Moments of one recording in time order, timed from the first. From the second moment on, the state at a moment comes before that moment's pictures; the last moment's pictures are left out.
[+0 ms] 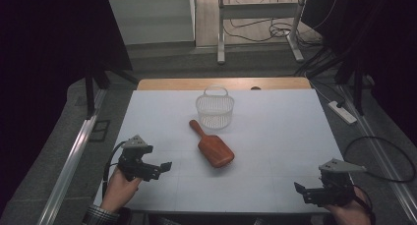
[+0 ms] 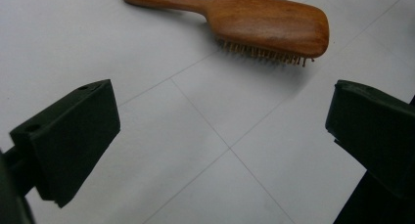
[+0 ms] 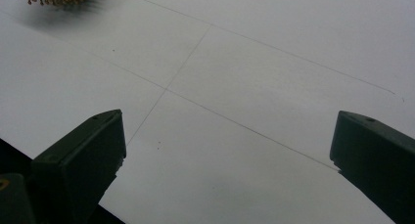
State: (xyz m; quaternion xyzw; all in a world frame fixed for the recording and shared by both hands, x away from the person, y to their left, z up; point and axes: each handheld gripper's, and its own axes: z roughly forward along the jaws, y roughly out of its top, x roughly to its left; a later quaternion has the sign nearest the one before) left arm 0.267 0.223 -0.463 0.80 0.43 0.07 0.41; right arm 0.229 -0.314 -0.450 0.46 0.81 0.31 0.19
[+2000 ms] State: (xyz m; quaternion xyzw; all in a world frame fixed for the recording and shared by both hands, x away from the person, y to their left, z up) left arm 0.375 0.144 -0.466 0.85 0.38 0.04 0.35; right arm 0.231 -0.314 -0.451 0.46 0.81 0.31 0.18
